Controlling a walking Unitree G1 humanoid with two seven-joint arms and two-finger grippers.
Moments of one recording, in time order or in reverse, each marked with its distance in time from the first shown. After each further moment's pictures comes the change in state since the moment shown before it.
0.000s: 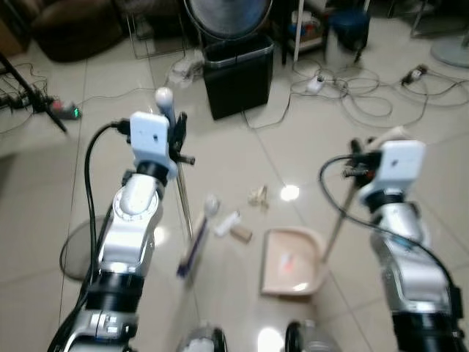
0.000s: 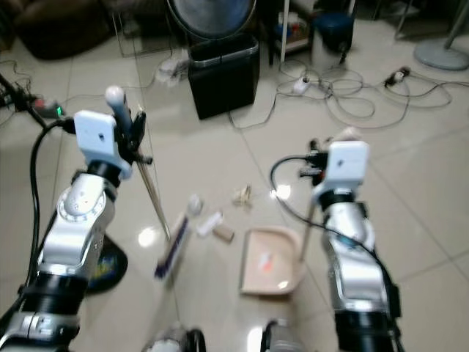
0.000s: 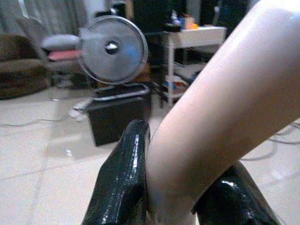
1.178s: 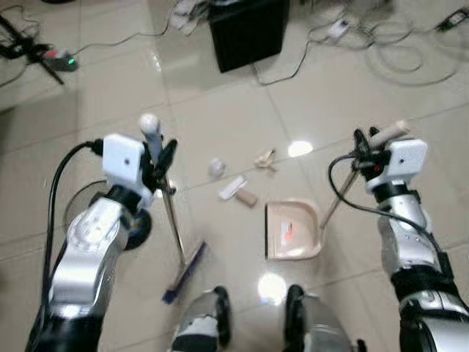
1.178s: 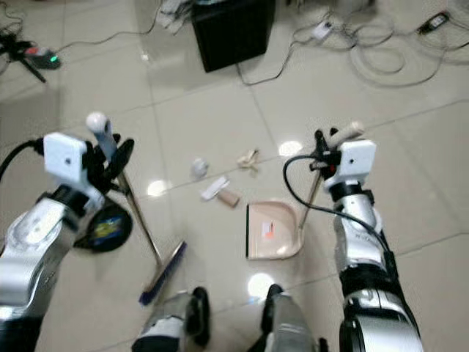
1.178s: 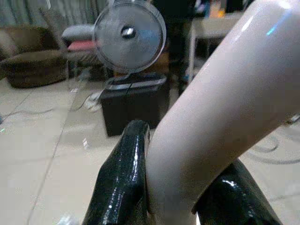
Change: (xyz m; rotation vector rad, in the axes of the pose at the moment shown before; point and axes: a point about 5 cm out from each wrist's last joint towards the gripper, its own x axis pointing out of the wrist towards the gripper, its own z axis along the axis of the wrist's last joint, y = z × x) left arm -0.042 0.024 0.005 -0.039 0.100 -0.148; right arm 0.036 -0.040 -0.022 -0.021 -0.201 0.053
